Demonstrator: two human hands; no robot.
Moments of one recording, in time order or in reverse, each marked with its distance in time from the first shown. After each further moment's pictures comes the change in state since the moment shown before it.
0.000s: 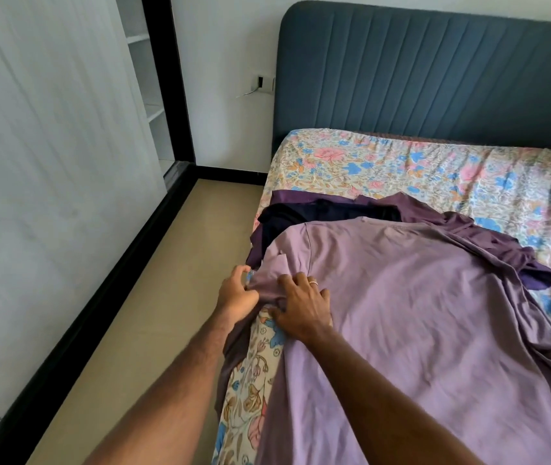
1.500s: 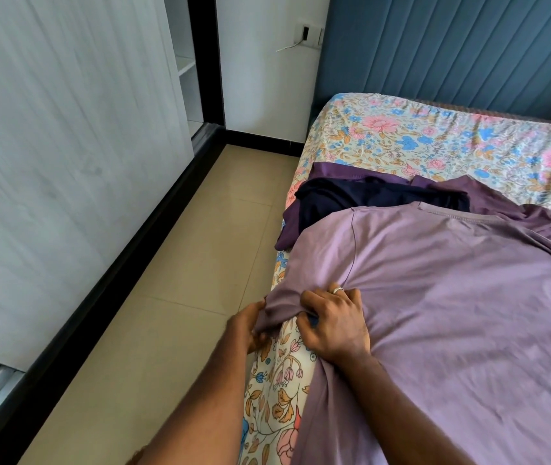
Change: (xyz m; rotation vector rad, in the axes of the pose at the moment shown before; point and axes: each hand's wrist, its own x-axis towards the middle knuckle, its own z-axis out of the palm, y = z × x) left_hand 0.028 -0.110 0.027 -0.739 -0.048 -0.917; right_hand -0.005 0.005 0.052 -0.007 0.264 -0.273
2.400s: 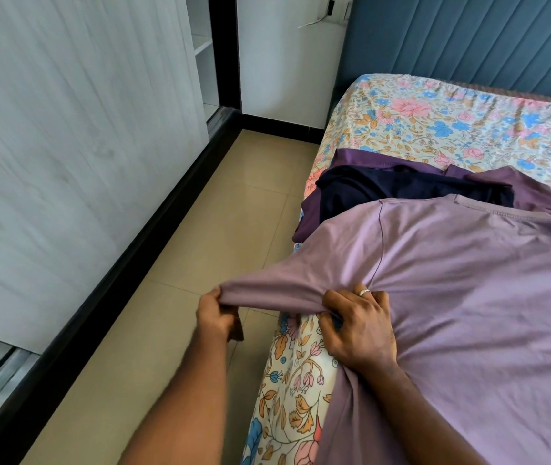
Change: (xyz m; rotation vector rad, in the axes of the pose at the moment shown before) left_hand 0.060 0.028 -0.071 -0.715 0.036 0.295; right_hand -0.003 0.005 0.011 0.026 0.049 -0.004
